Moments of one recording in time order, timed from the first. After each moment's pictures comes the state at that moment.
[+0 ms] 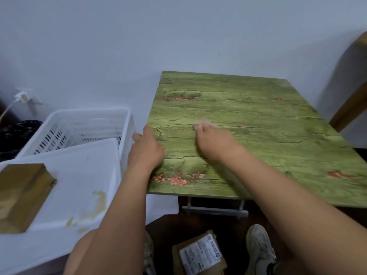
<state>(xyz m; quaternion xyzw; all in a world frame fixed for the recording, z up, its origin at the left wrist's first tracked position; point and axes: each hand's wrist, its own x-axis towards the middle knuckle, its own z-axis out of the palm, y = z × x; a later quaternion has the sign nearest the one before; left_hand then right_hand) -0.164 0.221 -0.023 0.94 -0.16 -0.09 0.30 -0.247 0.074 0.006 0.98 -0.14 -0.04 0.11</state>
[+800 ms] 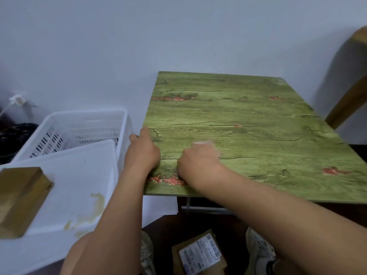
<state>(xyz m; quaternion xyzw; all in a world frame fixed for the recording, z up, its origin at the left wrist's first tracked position) -0.163 0.222 -0.025 0.95 -0.17 -0.07 0.27 -0.248 0.126 -0.008 0.96 -0.08 -0.16 0.21</state>
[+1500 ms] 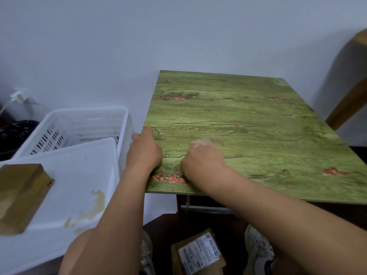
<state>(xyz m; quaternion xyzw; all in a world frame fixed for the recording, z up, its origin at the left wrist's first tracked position) -0.165 0.221 -0.026 0.95 -0.16 -0.07 0.25 -0.268 0.125 -0.004 0.98 -0.04 -0.09 0.18</state>
